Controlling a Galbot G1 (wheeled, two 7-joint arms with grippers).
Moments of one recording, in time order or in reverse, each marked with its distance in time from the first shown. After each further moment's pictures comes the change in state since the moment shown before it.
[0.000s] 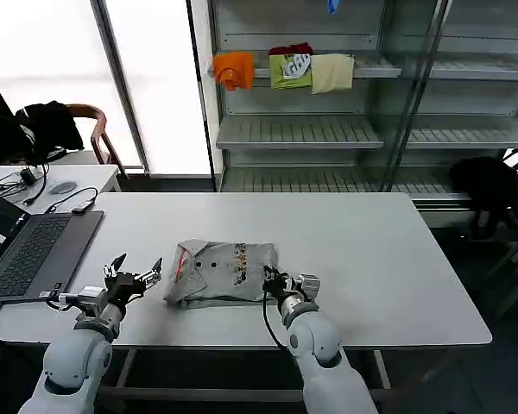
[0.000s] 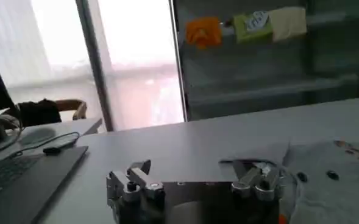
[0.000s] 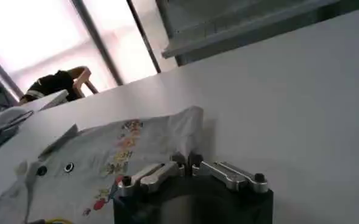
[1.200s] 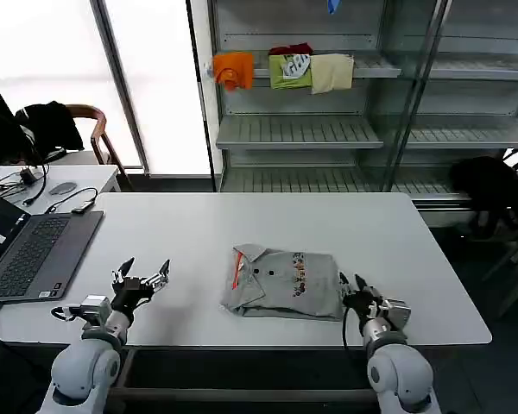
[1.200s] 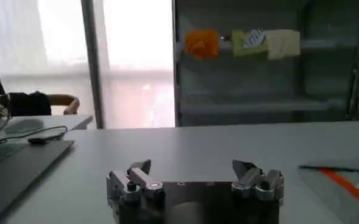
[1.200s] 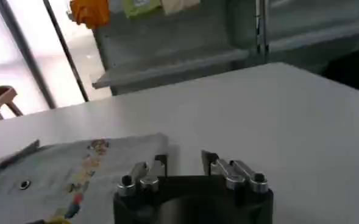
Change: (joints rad) left arm 0.038 -0.063 -0.008 -0.031 -0.056 -0.056 -0.004; right arm -0.239 -0.172 0.293 0.258 -0.109 0.037 -0.086
